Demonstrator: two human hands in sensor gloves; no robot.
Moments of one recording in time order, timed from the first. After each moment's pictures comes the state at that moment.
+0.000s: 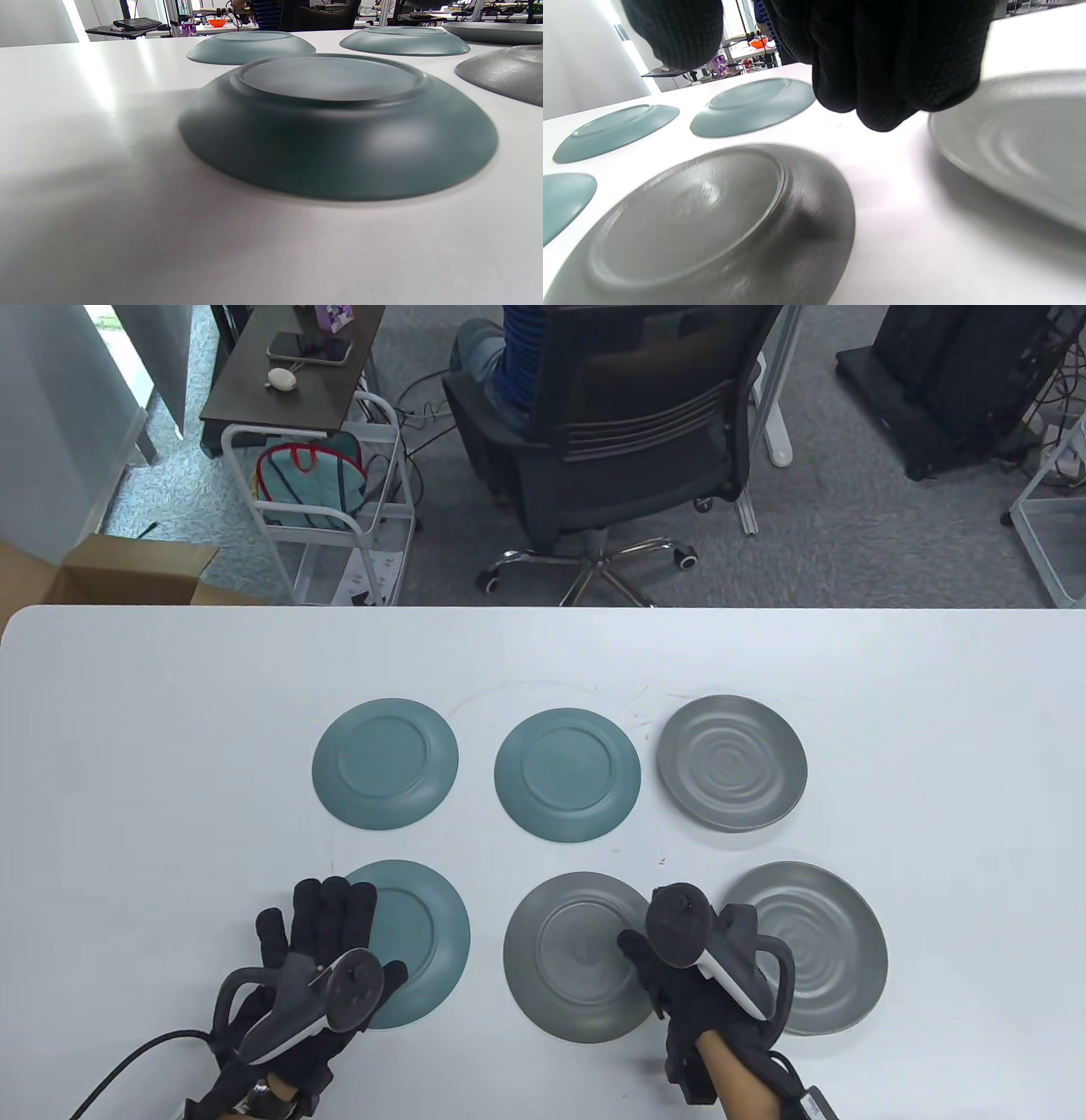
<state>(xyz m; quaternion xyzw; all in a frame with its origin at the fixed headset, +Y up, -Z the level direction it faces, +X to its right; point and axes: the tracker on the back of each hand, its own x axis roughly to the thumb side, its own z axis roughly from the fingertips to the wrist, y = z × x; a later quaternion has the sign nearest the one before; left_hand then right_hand) -0.241 -0.755 -0.152 -0.13 -0.09 -0.04 0.99 0.128 -0.710 -0.180 -0.03 0.13 0.98 0.13</state>
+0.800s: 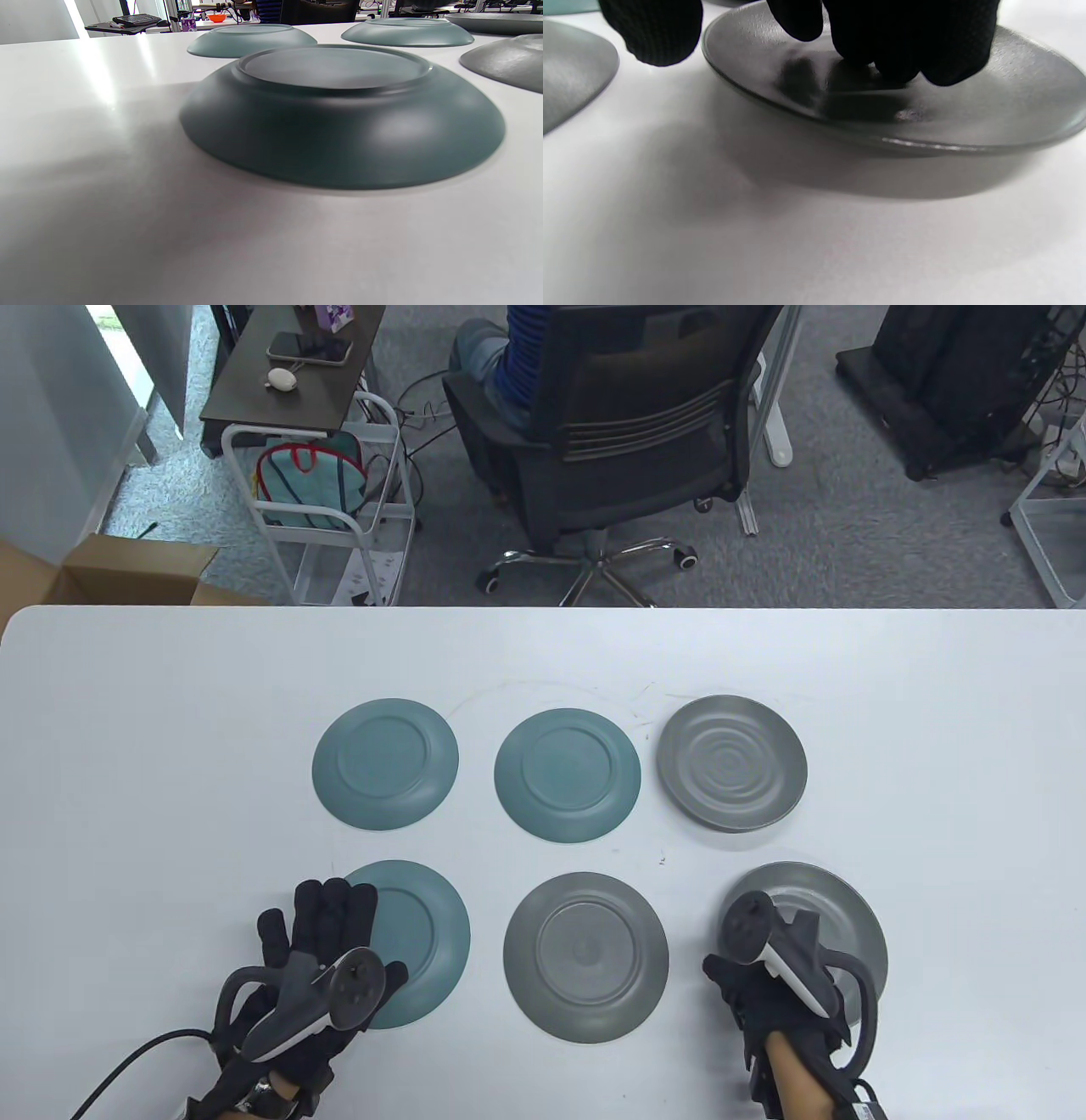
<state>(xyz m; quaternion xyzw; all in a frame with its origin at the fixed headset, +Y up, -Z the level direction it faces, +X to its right) -0.240 -0.757 -0.153 -0.14 -0.09 -0.04 0.99 0.201 -0.770 -0.177 -0.13 0.23 0.96 0.02</state>
